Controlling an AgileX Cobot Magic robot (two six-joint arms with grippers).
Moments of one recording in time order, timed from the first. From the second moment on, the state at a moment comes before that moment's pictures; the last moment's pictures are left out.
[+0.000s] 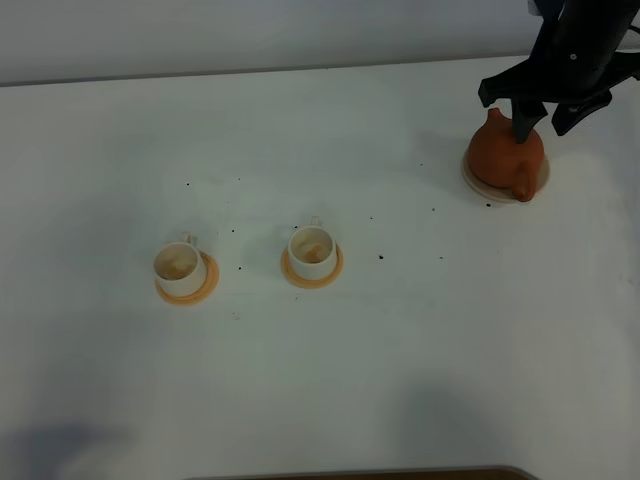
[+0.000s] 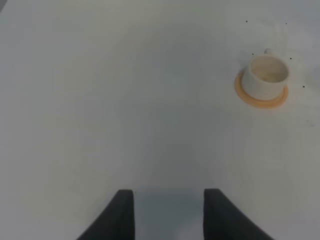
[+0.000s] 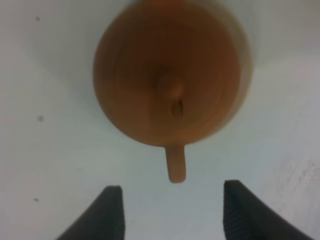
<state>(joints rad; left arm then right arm) 0.11 0.00 -0.46 0.01 1.06 -0.04 0.43 2.18 -1.90 0.04 1.22 -0.02</state>
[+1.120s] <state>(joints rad) 0.11 0.00 -0.46 0.01 1.06 -0.04 0.43 2.26 -1.86 -0.01 1.22 -0.13</state>
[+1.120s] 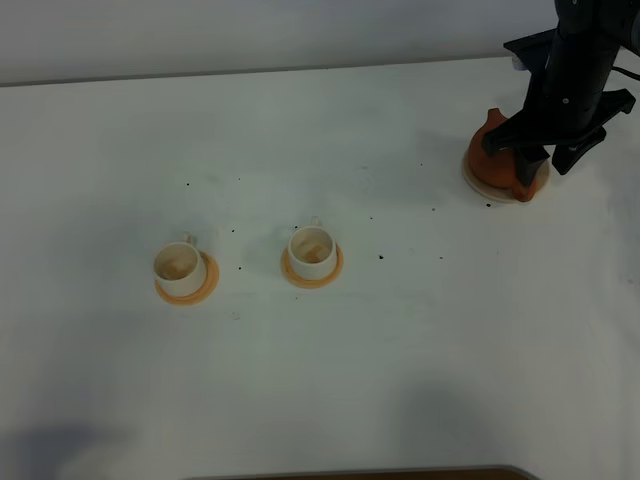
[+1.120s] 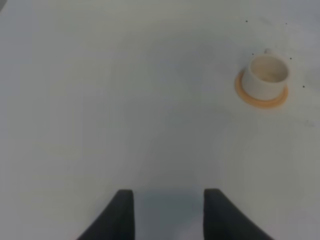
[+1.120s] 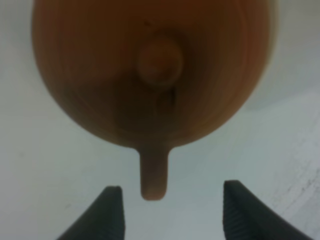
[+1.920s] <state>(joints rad) 0.11 0.00 -0.46 0.01 1.06 -0.04 0.43 2.28 -1.86 -0.04 1.22 -0.13</state>
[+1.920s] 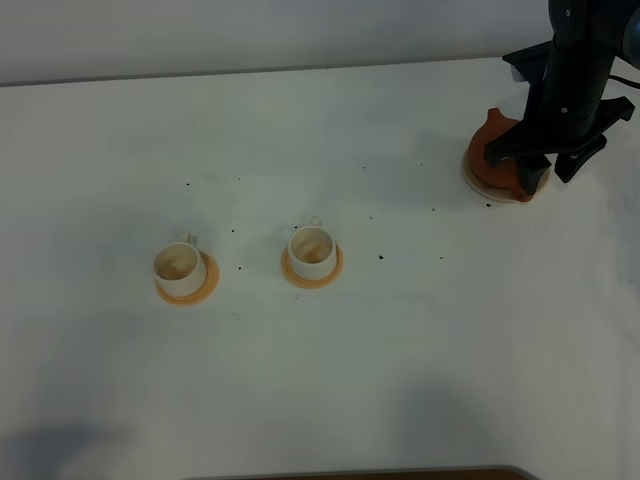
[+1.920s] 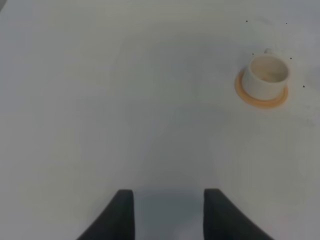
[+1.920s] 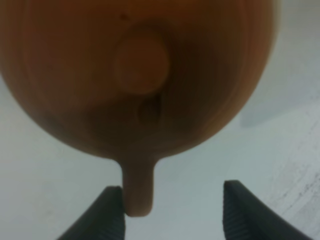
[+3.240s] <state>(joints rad) 0.11 0.00 -0.46 0.01 1.06 -0.04 0.43 2.28 -1.86 -0.05 1.16 -0.14</state>
